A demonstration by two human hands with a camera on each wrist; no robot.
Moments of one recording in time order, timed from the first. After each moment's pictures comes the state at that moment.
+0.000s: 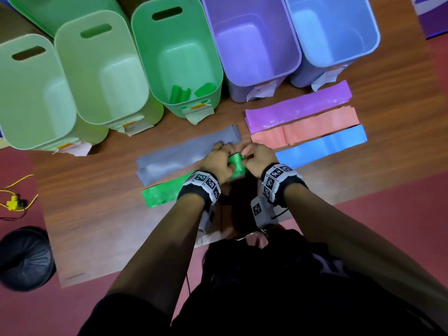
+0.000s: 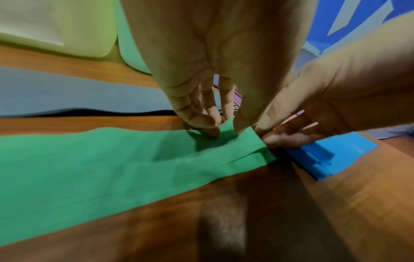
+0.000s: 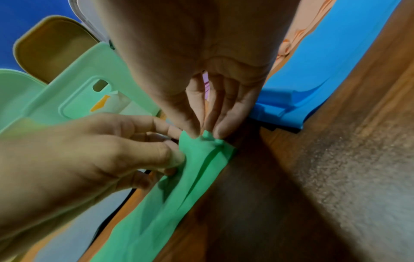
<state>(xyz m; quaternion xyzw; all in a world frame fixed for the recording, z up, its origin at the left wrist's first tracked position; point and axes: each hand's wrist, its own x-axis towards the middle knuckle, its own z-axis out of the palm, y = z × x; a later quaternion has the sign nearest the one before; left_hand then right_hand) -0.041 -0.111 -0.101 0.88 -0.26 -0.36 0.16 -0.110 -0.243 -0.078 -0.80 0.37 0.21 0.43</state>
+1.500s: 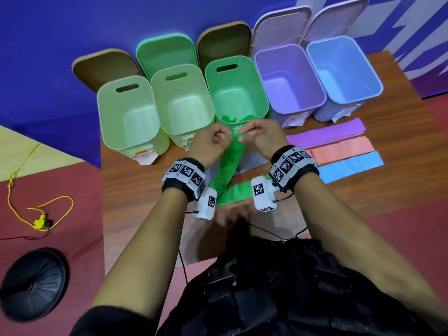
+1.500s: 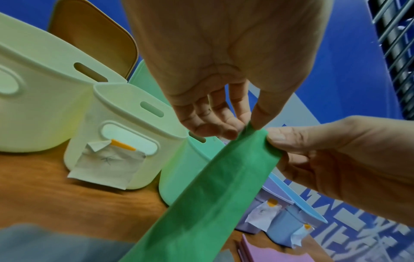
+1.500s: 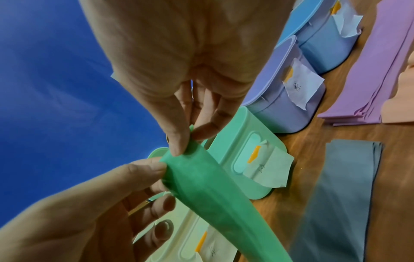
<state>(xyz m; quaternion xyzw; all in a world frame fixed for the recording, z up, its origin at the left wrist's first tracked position) 0.026 0.006 0.039 0.81 -0.20 -0.20 0.51 -0.035 -0.156 0.046 -0.78 0.23 0.00 0.58</state>
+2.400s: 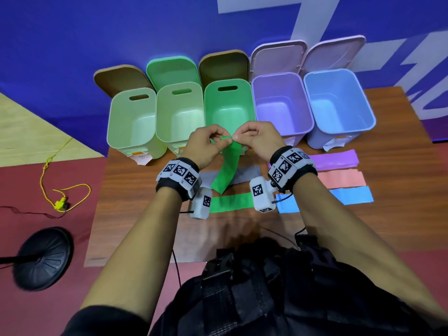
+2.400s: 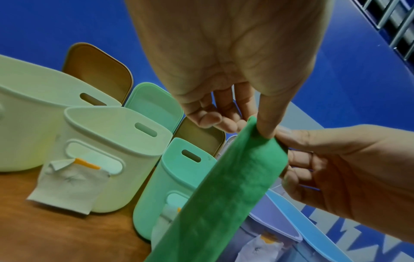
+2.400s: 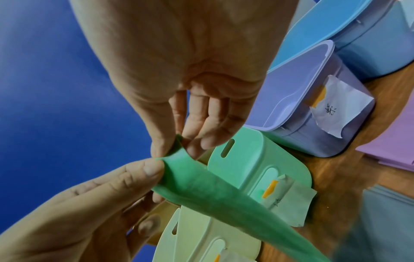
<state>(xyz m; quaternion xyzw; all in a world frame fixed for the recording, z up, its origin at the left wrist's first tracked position) 0.008 -0.052 0.076 0.86 -0.16 -0.11 0.47 -0.037 -0.232 0.079 -0.77 0.11 0.04 0.63</state>
